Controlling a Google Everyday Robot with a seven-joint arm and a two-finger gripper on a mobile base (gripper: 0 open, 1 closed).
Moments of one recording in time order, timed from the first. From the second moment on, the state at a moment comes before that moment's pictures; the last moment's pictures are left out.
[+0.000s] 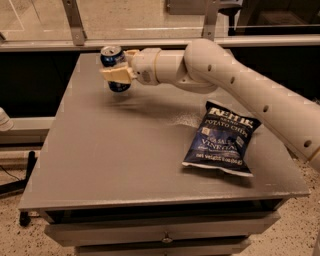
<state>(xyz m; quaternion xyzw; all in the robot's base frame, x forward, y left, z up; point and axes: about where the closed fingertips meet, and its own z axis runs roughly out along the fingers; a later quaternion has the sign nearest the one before) 0.675 0.129 0.915 -0.46 0.61 0.34 0.55</state>
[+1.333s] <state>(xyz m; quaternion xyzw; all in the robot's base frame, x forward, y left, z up) 0.701 0.097 0.900 -0.63 0.68 0.21 0.31</state>
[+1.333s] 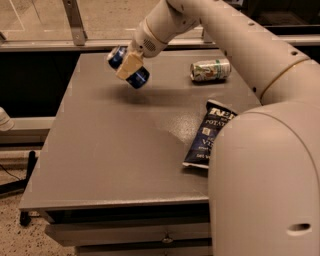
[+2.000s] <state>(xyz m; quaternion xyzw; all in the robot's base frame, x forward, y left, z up) 0.617 0.053 0.849 -0.72 0.68 0.15 0.09</state>
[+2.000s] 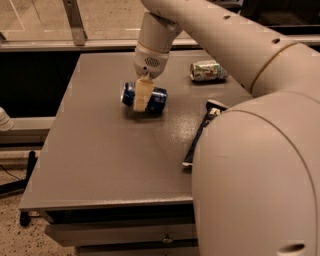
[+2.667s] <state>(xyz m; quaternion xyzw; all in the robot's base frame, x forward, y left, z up) 0.571 0.040 0.860 -0.74 0.66 0.10 0.01</state>
